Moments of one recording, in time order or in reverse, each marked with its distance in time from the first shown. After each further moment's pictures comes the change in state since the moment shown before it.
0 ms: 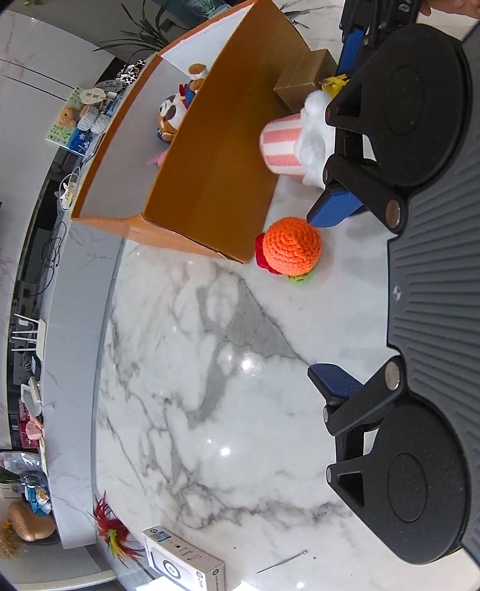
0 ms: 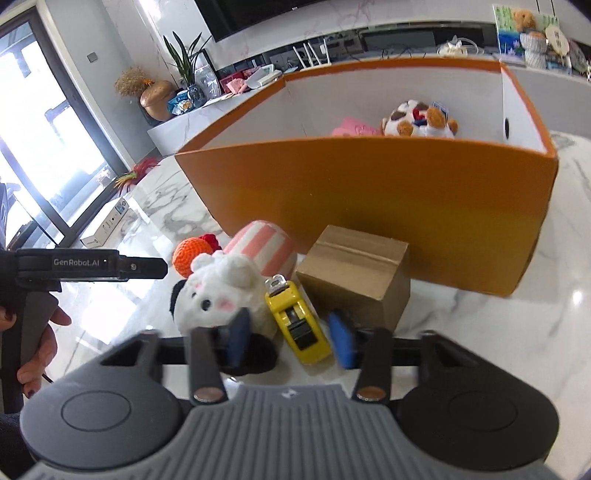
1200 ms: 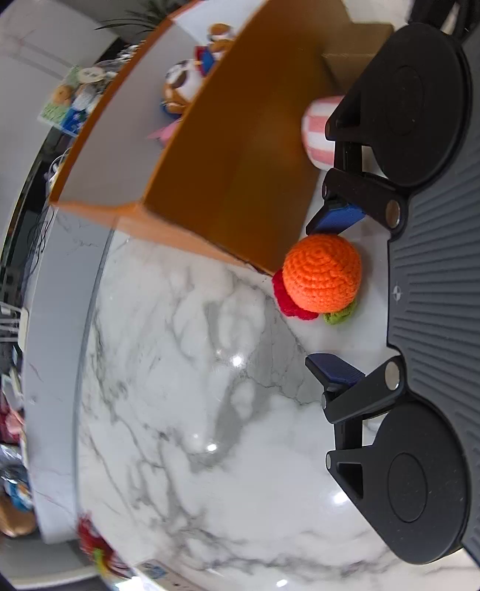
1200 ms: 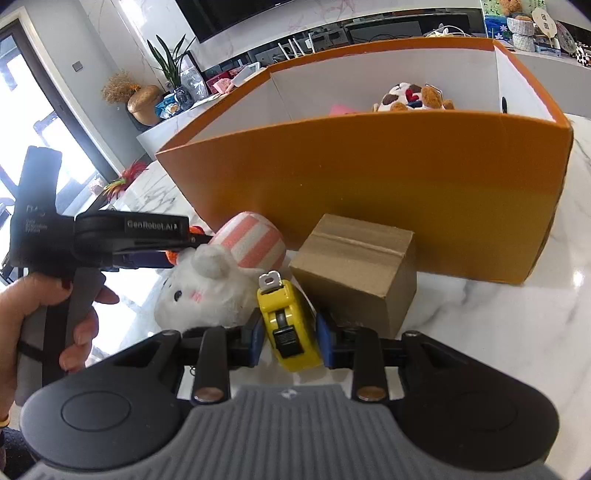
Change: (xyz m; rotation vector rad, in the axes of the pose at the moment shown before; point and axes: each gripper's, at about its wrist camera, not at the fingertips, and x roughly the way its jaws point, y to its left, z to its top) left arm 0.056 -0.025 0.027 -0.025 0.043 0.037; right arm 0.015 0.004 -0.004 0.053 0.008 -0.017
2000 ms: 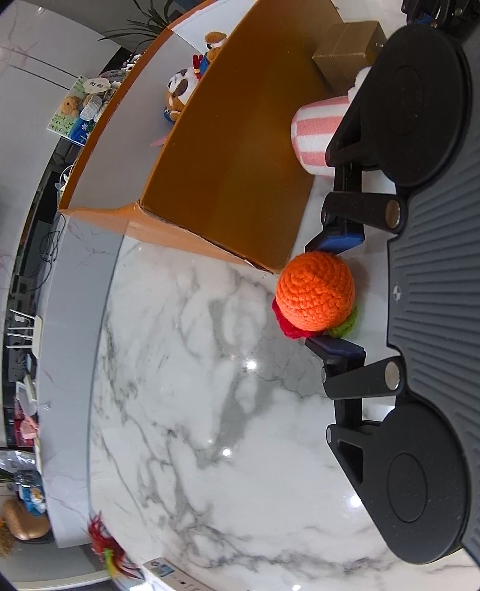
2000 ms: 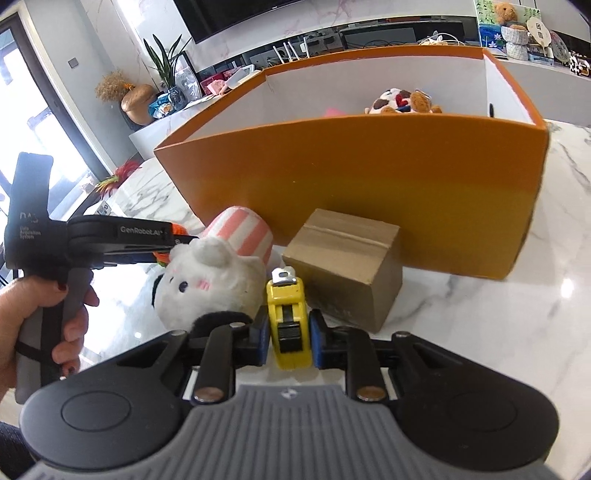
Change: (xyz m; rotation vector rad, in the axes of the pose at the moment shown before) left arm -0.004 0.011 -0.007 -0.006 -0.041 -0.036; right arm -0.016 0.002 -0.009 -0.017 -0.013 -0.042
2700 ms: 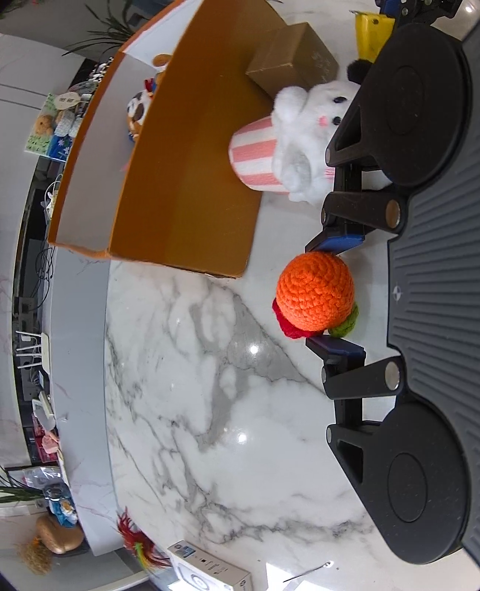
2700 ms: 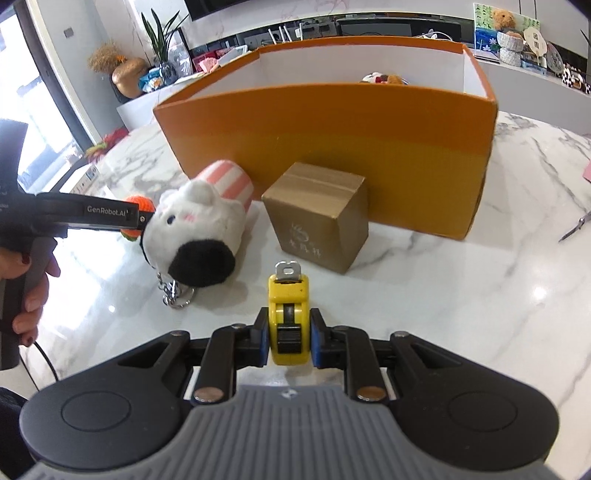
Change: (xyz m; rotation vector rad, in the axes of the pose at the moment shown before) left arm -0.028 -0.016 -0.027 0.149 -0.013 0.073; right arm -0.019 0.007 -0.026 -0.075 0.058 -0.090
